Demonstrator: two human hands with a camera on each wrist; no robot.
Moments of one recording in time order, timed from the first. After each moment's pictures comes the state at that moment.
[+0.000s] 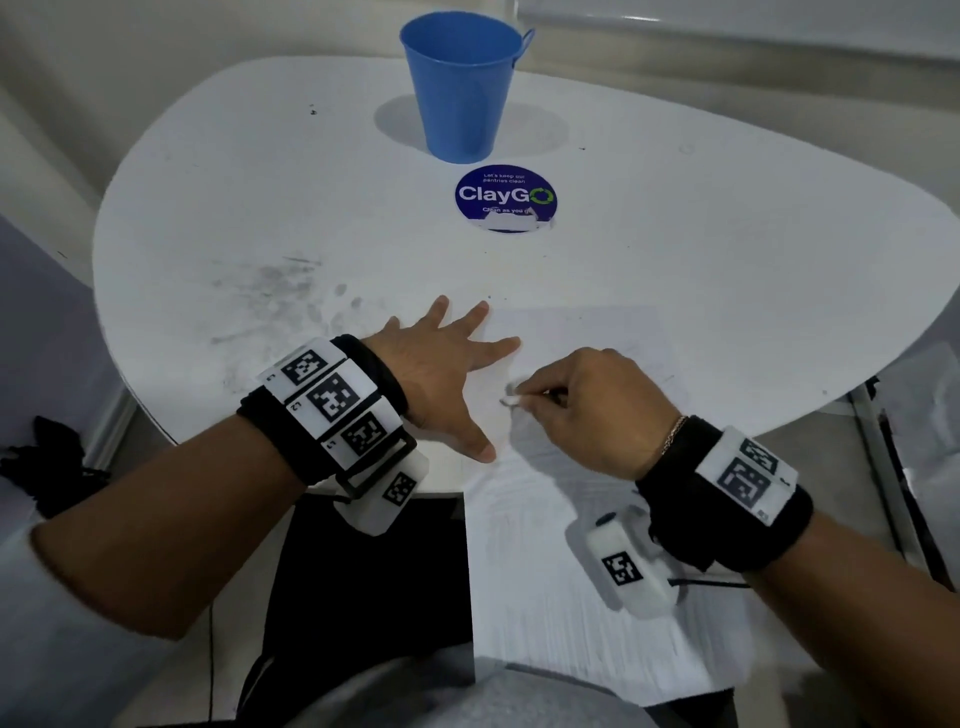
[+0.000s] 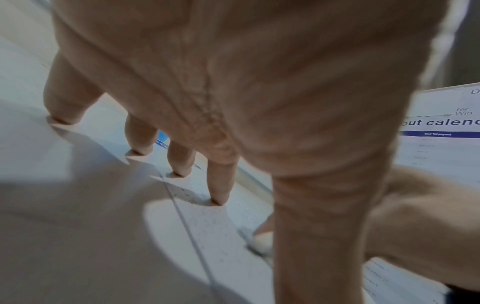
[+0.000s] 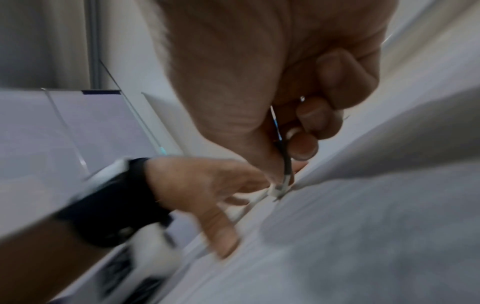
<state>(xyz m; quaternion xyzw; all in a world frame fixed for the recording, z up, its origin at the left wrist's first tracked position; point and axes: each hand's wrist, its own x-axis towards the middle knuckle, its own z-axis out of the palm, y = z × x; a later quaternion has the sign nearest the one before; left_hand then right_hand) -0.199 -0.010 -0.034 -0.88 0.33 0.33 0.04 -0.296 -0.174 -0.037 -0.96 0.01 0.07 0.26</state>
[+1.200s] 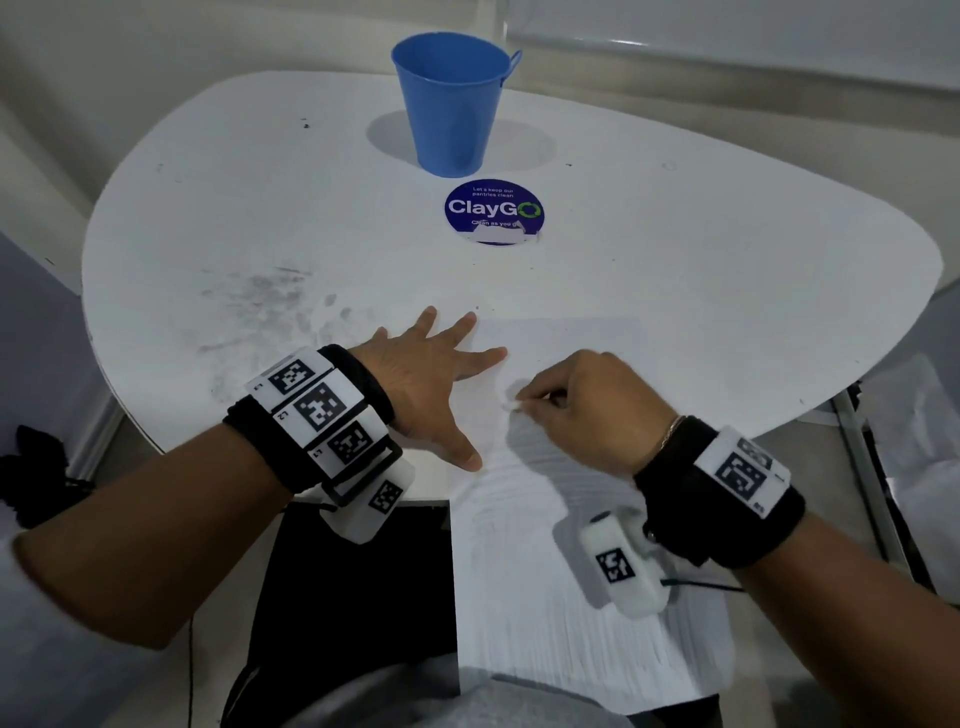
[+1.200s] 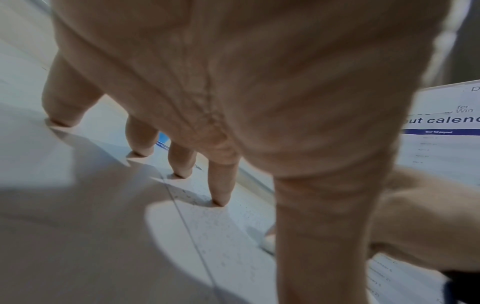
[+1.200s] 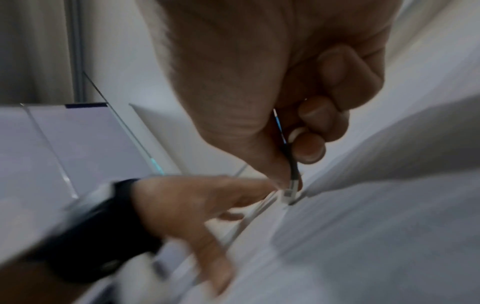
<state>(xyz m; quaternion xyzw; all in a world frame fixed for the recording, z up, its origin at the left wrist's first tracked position) -0.199 -0.009 -0.037 -0.88 0.33 0.33 0.04 -0.293 -0.186 -0.029 -0.96 0.03 0.09 0.26</state>
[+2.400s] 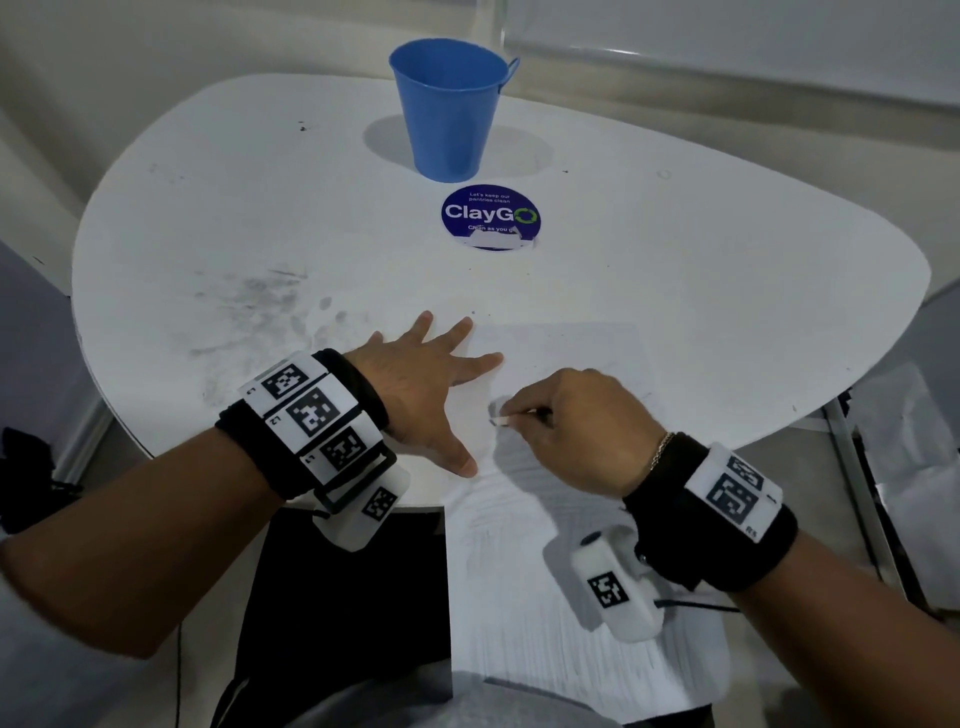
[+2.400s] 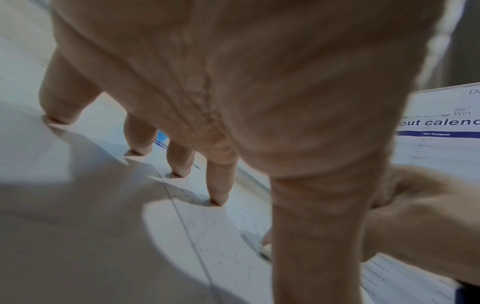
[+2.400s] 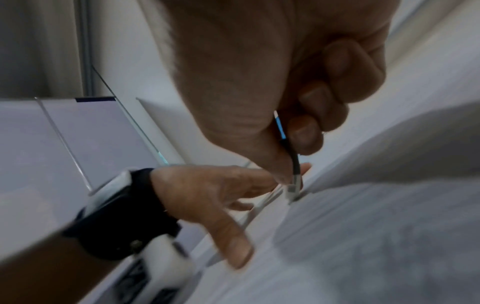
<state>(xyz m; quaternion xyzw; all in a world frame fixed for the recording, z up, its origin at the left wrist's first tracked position) -0.200 -0.010 -0.034 -0.89 0.33 0.32 0.04 -0.301 -0.178 -0.028 -0.97 0.01 0.11 0.23</state>
